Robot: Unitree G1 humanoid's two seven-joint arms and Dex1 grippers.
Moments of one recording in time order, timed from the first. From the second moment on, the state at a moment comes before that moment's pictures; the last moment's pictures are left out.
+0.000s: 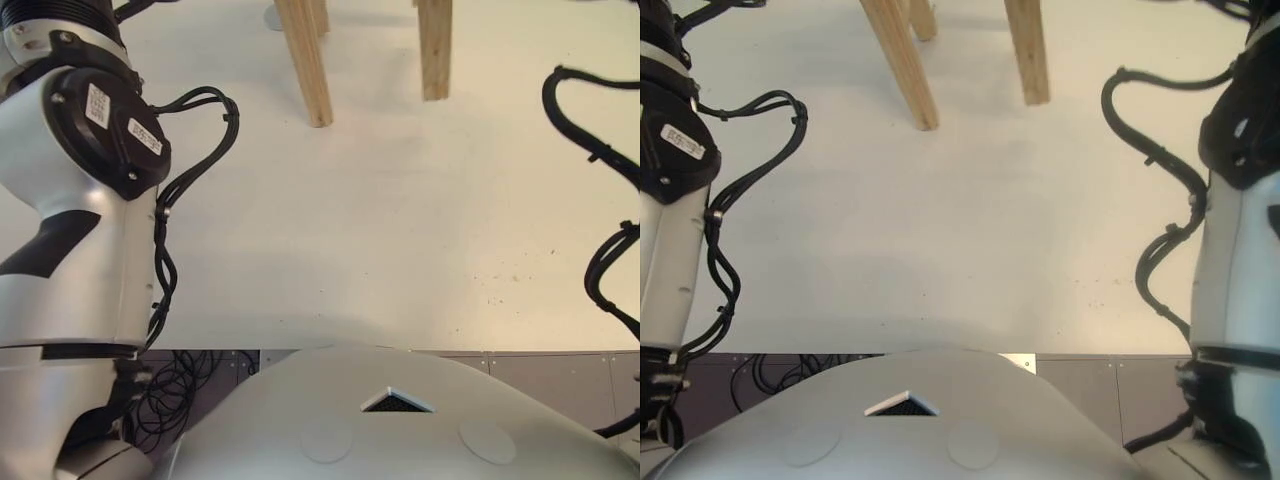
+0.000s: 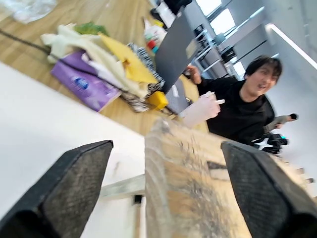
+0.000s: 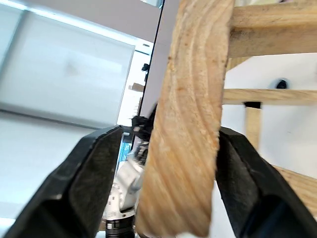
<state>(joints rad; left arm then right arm) -1.35 0.34 0.59 1.15 -0.52 0.71 -0.14 -1.35 -0.56 -0.51 1.31 0.97 1.27 0.19</state>
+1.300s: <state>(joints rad) -0.04 -0.07 0.15 -0.17 -0.32 0.22 -0.12 -0.01 -0.01 -0.20 -0.23 0.34 0.21 0.17</state>
